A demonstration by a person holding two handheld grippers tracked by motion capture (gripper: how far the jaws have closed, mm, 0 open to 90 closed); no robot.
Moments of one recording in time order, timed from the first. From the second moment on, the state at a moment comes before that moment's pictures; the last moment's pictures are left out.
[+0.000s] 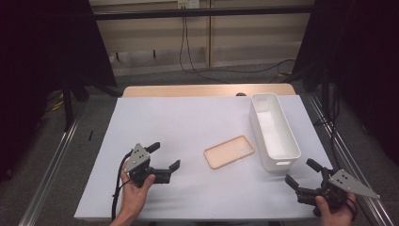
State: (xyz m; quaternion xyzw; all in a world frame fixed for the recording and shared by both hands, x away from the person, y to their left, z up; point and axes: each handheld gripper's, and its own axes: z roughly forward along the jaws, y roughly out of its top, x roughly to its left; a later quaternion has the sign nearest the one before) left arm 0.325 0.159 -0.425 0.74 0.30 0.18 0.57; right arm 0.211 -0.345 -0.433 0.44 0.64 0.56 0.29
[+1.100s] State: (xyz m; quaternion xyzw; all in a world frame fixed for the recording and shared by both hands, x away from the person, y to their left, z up) left arm 0.386 0.096 -0.422 0.79 0.25 0.09 0.55; right arm 0.211 -0.345 -0.433 0.44 0.64 0.56 0.29
